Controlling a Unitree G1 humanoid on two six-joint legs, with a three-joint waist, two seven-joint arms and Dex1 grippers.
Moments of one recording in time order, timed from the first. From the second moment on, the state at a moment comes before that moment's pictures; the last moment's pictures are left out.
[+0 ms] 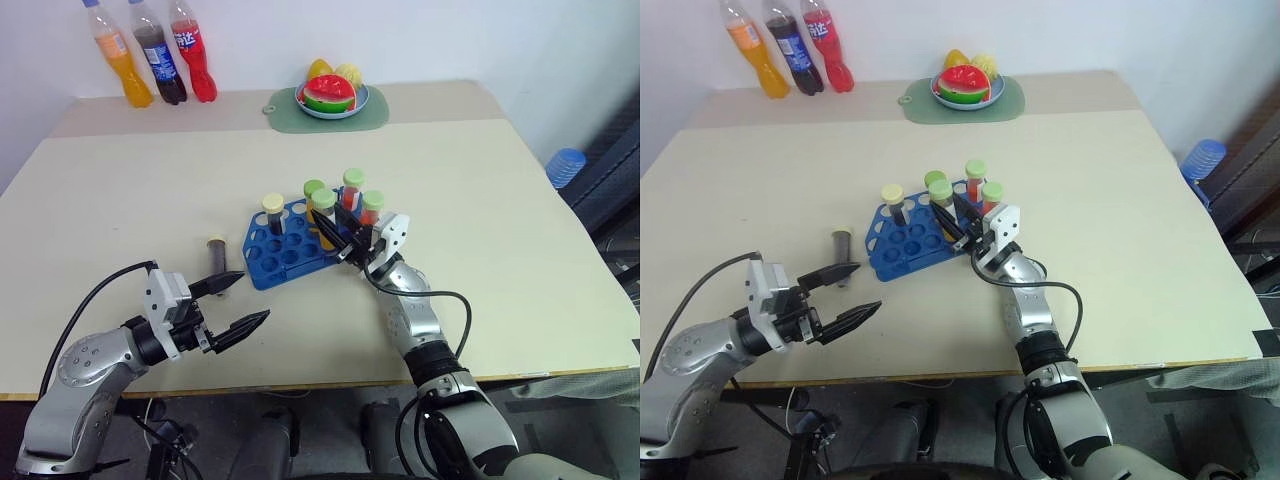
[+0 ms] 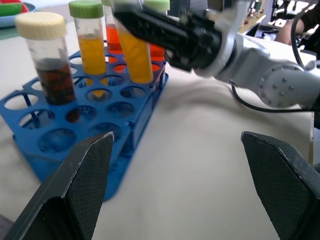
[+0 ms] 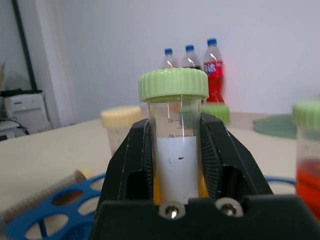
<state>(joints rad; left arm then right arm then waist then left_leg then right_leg) 0.15 0.62 0.19 -0.43 -0.59 0.26 -0.91 -0.52 0.01 0.05 0.53 0.24 -0.44 0.67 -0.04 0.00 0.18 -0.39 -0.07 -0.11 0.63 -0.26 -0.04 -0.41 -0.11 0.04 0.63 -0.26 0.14</state>
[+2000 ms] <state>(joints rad) -0.76 0.31 0.49 0.12 -1.05 1.60 0.74 -0.19 -0.71 -0.02 -0.26 0.44 0.16 1.07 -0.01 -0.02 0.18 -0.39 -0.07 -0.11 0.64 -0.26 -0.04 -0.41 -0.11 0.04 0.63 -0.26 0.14</state>
